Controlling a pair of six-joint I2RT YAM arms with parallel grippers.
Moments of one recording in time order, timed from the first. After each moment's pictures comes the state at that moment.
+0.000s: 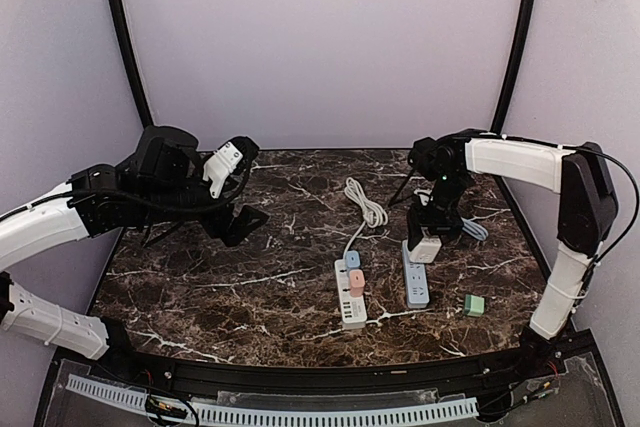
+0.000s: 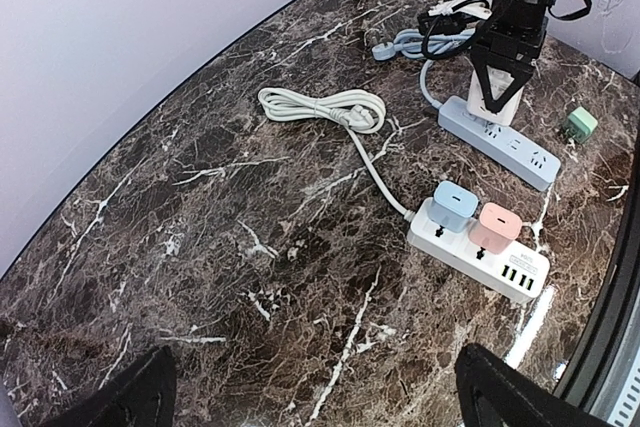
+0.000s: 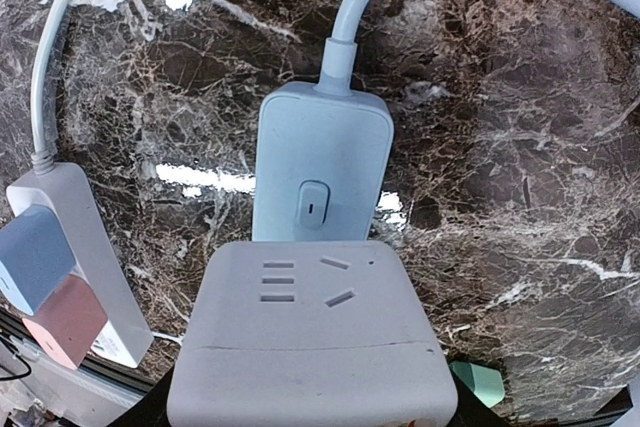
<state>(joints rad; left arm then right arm) -0.91 1.13 1.10 -0.57 -0.15 0.06 0.53 1.79 1.41 -1.17 -0.16 0.45</state>
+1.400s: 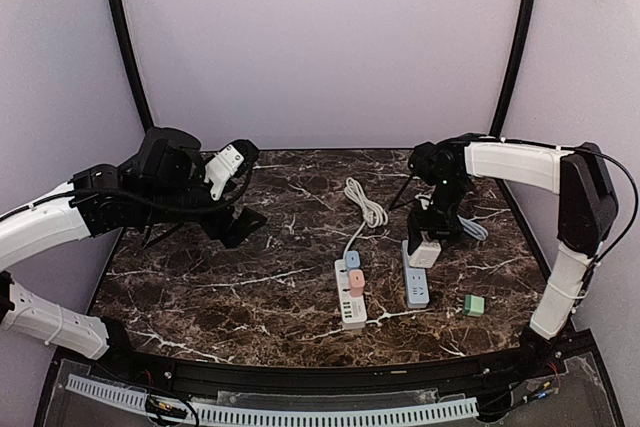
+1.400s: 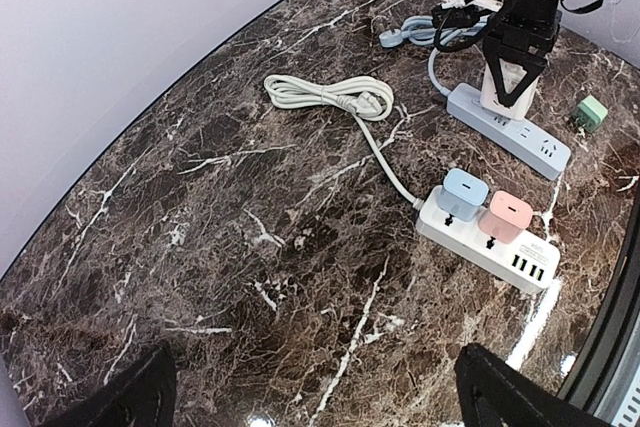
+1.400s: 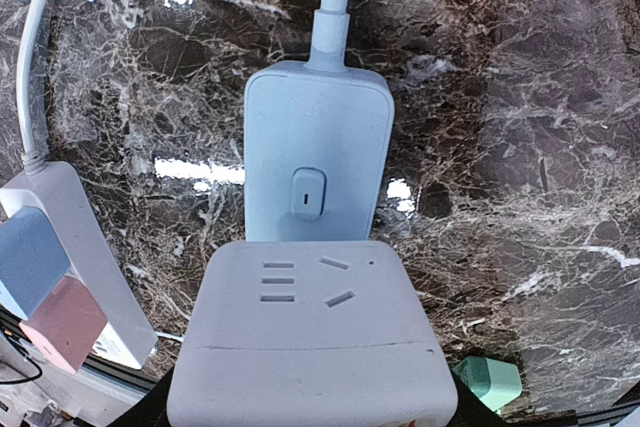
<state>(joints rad) -0.91 1.13 1.10 -0.59 -0.17 0.07 0.53 1.79 1.38 -1.16 -0.19 0.49</state>
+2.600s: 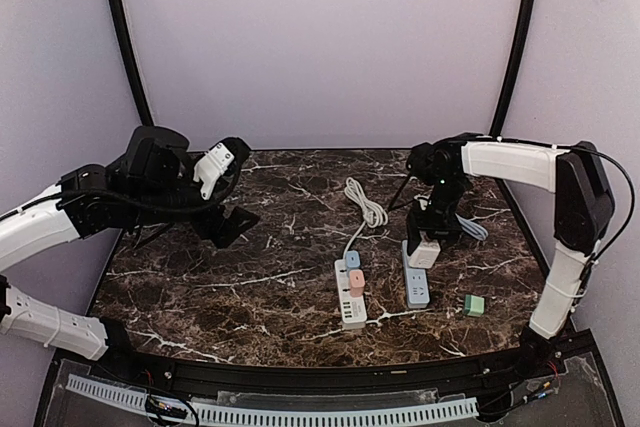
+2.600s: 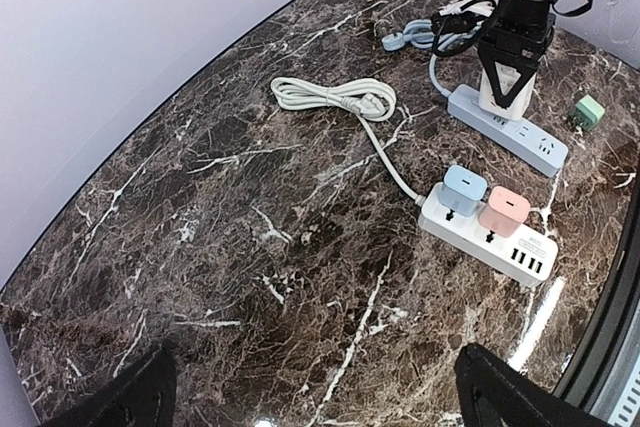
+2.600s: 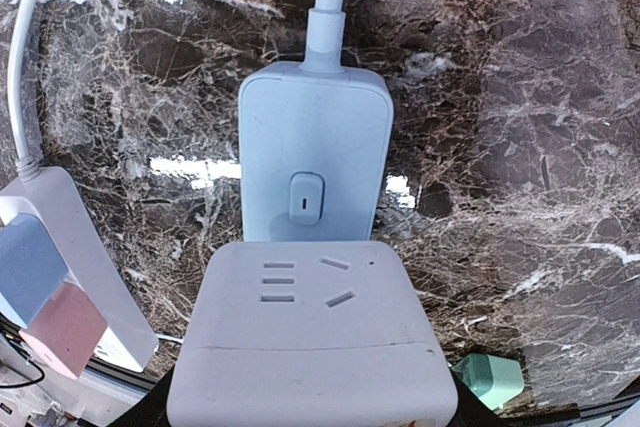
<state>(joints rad) -0.91 1.09 1.10 -0.63 -0.17 0.09 0.54 1.82 1.40 -1.18 -0.19 0.50</state>
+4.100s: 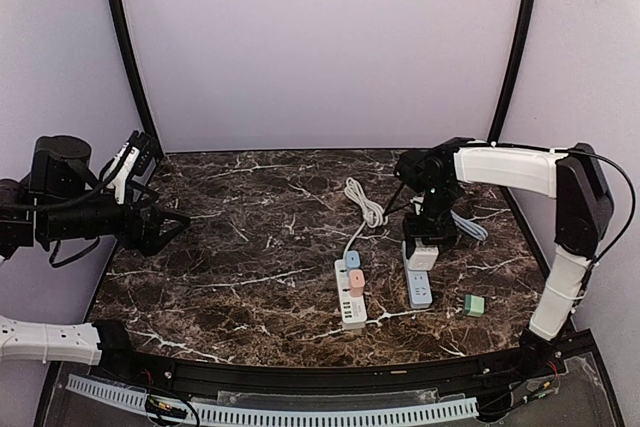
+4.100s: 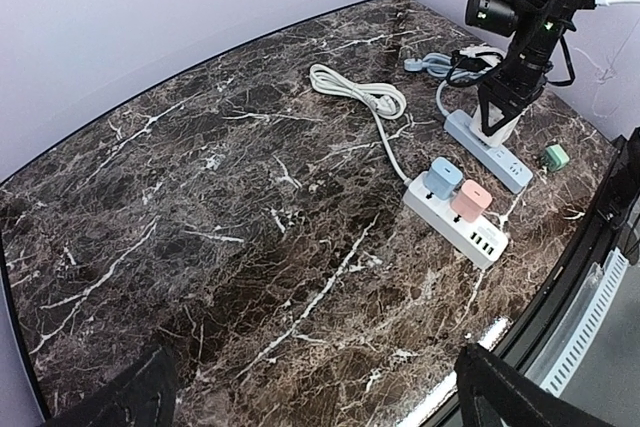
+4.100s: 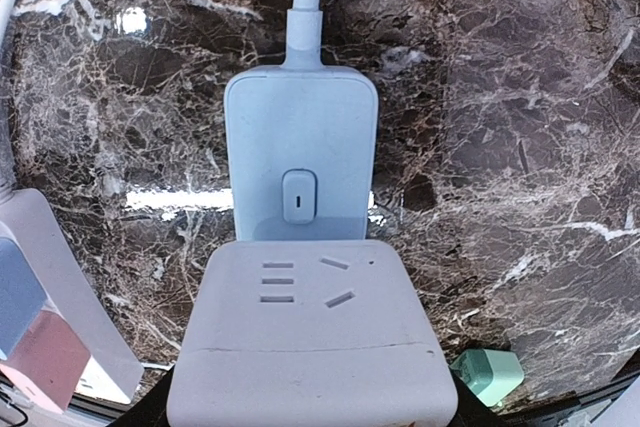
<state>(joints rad) -0.91 0.74 1.15 -0.99 -0.20 -0.19 0.62 1.80 1.37 -1.17 -0.04 0.61</state>
